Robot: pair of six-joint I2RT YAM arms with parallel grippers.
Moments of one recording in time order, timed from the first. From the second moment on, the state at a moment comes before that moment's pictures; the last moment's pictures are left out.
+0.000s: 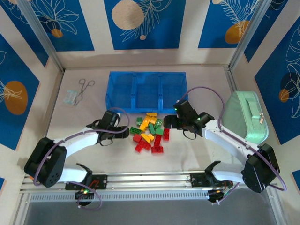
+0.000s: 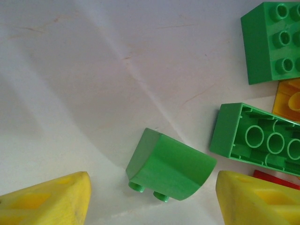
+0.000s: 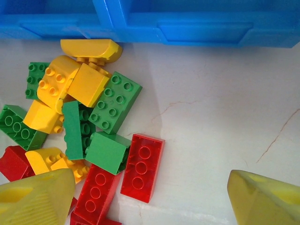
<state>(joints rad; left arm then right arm) -0.52 1.34 0.58 -0.26 0.05 -0.46 0.63 1.20 0.85 -0.63 0.08 0.57</state>
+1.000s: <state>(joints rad) -0.55 1.47 0.66 -0.34 -0.04 -0.44 0.63 1.18 0.82 -0.61 0.07 0.58</state>
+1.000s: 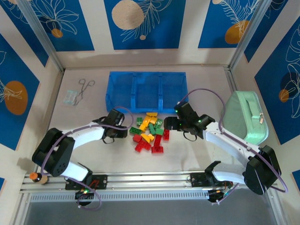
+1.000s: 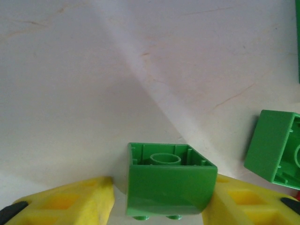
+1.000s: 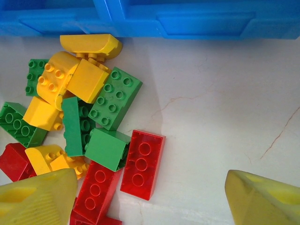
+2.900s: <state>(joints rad) -0.60 1.72 1.36 -0.48 -0.02 -0.30 0.64 1.10 0.71 -0.60 0.05 0.64</state>
